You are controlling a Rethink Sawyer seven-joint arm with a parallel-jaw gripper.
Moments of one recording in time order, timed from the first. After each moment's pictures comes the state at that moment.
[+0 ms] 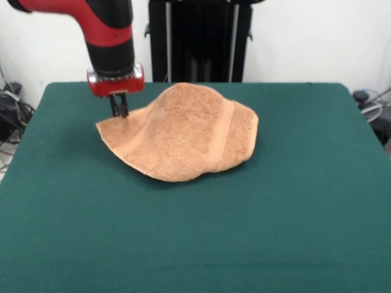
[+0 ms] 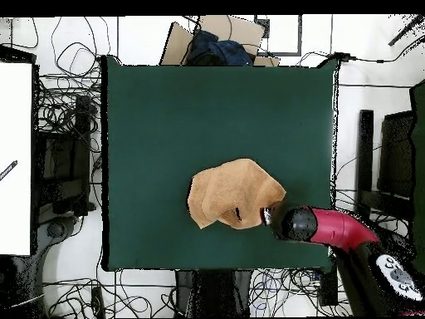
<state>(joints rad) -0.81 -0.56 0.24 1.83 -0.56 0.46 1.35</state>
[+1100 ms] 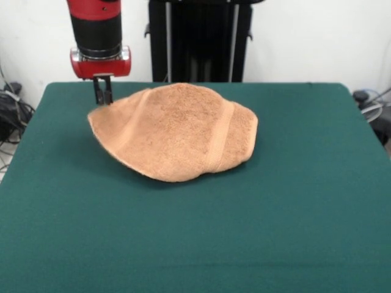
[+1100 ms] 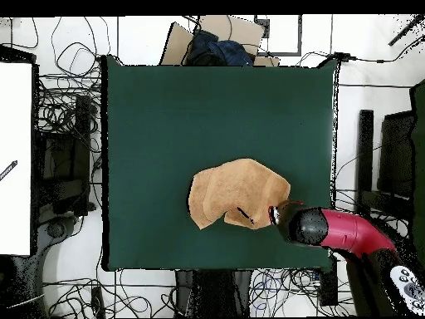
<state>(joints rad) -0.82 -0.66 0.24 1.85 -0.56 0.48 1.35</state>
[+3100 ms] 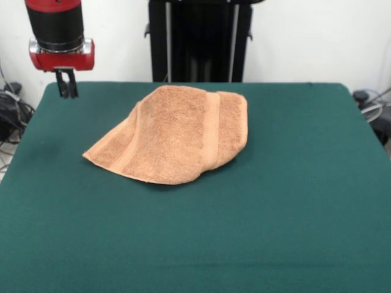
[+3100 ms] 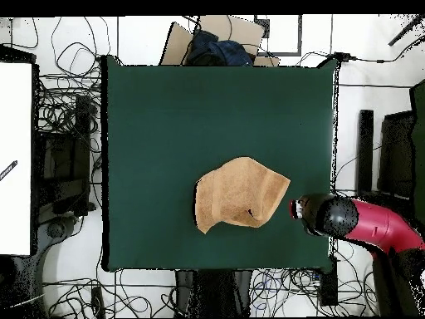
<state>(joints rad) -0.88 -0.68 0.28 1.74 -0.56 0.64 1.35</state>
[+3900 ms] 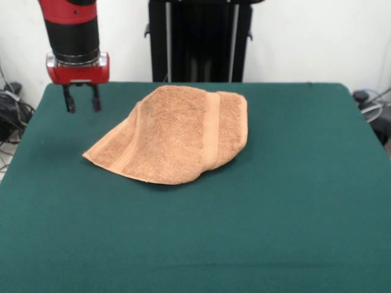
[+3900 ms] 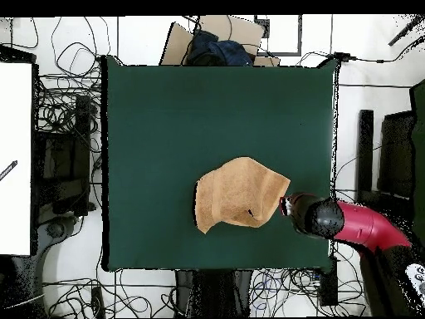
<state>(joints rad) -0.88 -0.64 0.29 1.78 -0.56 0.51 1.35</state>
